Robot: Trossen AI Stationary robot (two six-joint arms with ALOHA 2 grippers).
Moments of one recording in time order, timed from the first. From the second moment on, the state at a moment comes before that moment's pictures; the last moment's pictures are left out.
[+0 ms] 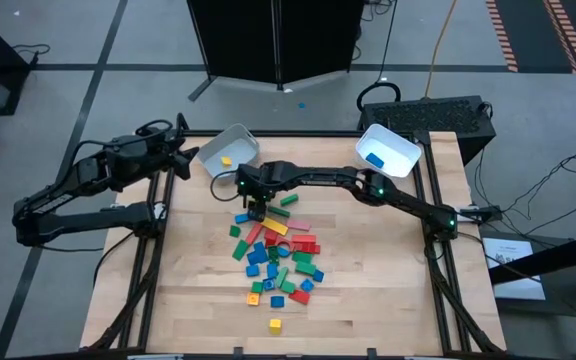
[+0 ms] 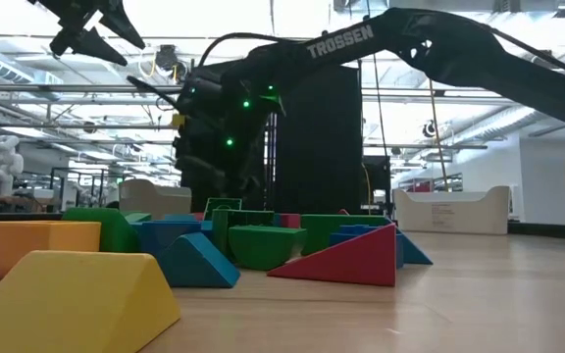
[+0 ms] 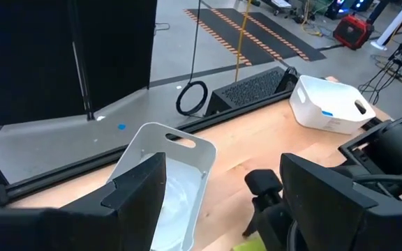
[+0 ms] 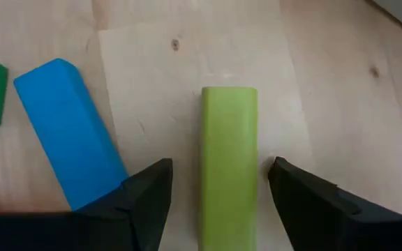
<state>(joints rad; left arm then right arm) 0.39 0.60 0.89 -0.73 -0.37 -0.44 -0.19 2.63 2.36 -0.86 0.01 0.06</state>
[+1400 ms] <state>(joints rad) 0.39 0.58 0.89 -0.76 -0.38 -0.44 -0.69 1.61 1.58 -1.25 0.29 0.26</state>
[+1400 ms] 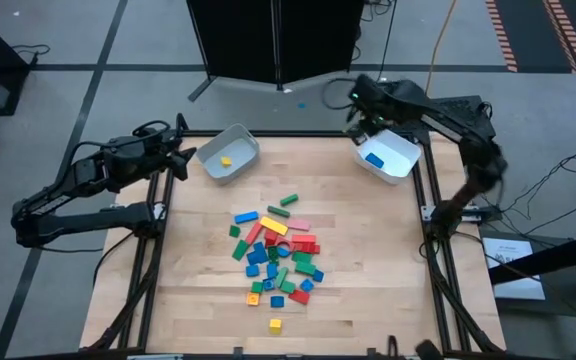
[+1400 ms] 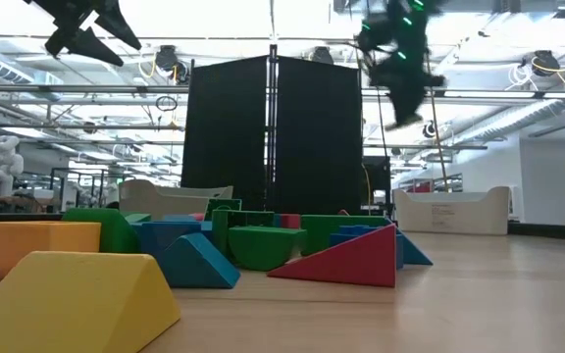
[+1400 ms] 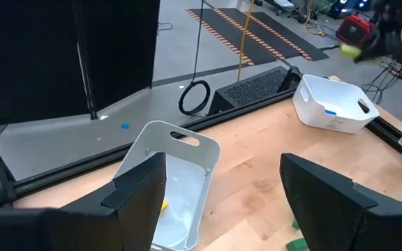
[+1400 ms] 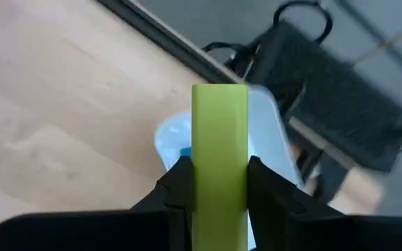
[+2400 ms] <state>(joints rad) 0.39 0.58 0.89 -0.74 -0.42 -0.47 -0.82 1.50 1.12 -0.80 0.06 0.45</state>
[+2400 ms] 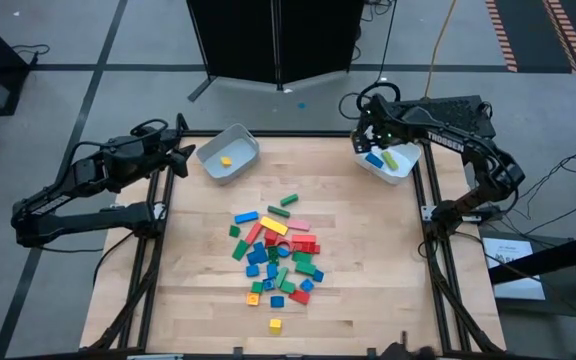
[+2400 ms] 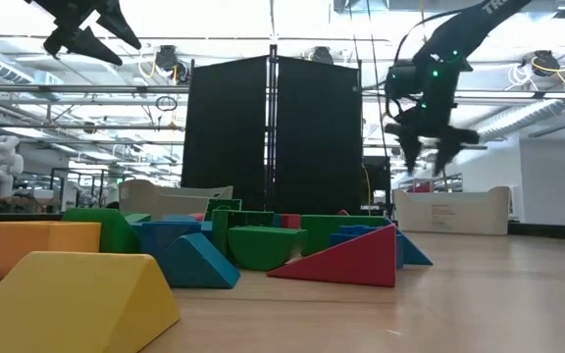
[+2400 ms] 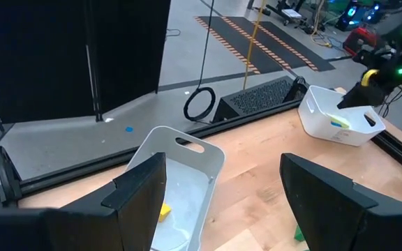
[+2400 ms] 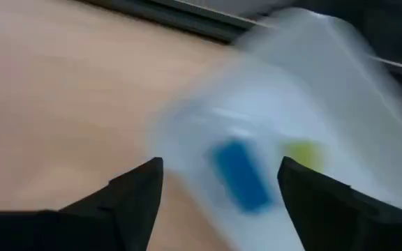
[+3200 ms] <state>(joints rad) 0.39 0.58 0.89 -0.75 -0.40 -0.47 -0.30 1.81 1.16 -0.12 -0.16 -0.03</state>
